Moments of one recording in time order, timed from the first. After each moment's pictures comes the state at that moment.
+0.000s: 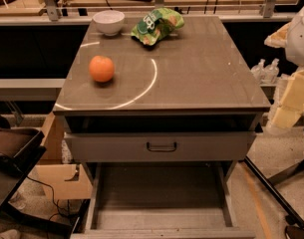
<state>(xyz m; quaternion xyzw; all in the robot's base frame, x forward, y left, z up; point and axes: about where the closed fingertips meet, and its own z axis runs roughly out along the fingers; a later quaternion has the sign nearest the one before) 0.438 -0.214 0.986 -0.60 0.78 -0.05 0.17</state>
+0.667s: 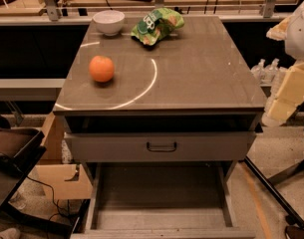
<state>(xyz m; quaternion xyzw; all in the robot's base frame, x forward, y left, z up) 0.452 -0.217 0.992 -0.59 0.78 -0.06 0.19</state>
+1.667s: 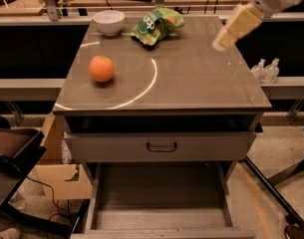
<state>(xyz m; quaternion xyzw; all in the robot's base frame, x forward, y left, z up) 0.617 -0.193 1.054 -0.50 0.75 -0.13 0.42</state>
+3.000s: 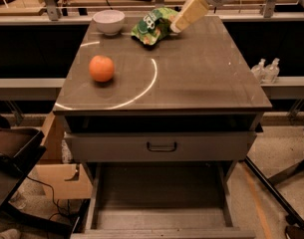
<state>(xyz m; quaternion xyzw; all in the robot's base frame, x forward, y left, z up) 0.731 -0.113 1.046 -0.49 0.70 -0.07 0.51</state>
